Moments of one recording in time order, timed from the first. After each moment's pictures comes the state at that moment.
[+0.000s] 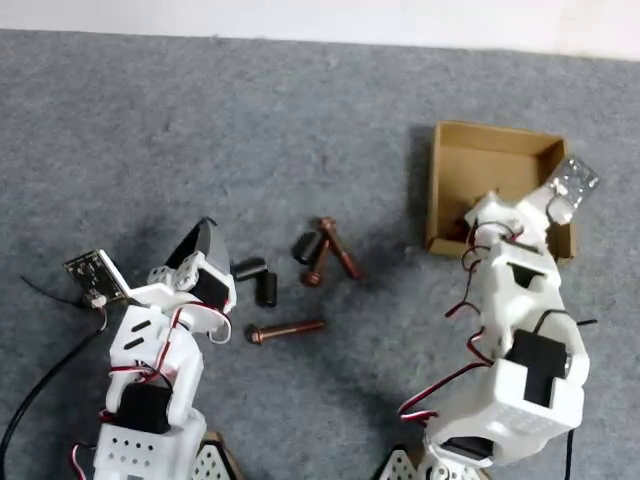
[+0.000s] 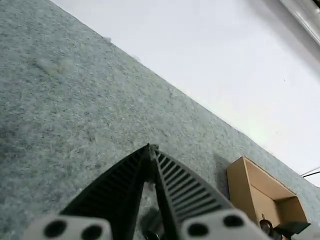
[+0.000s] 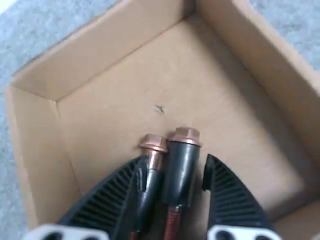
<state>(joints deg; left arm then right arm) 3.3 -103.8 94.7 27.4 43.3 13.2 5.0 39.7 4.0 -21.3</state>
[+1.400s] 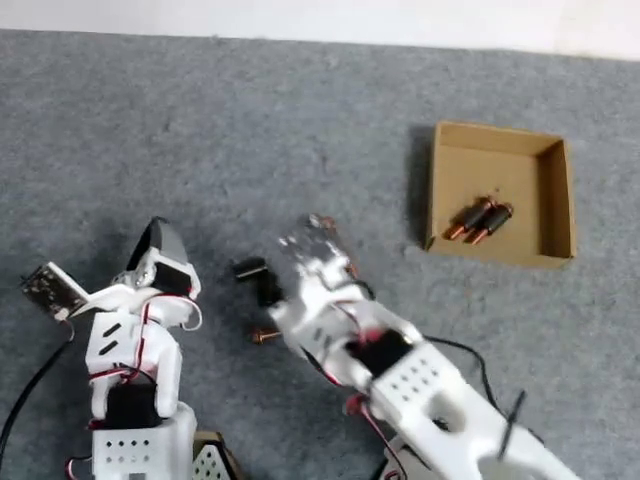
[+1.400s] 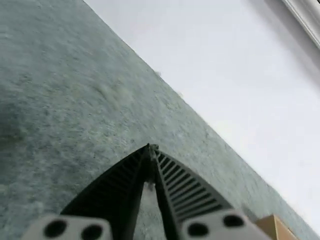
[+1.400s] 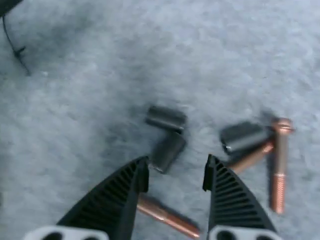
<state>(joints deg) -9.8 -103.8 95.4 27.2 47.9 -46.6 -42.3 61.5 30.4 -1.3</state>
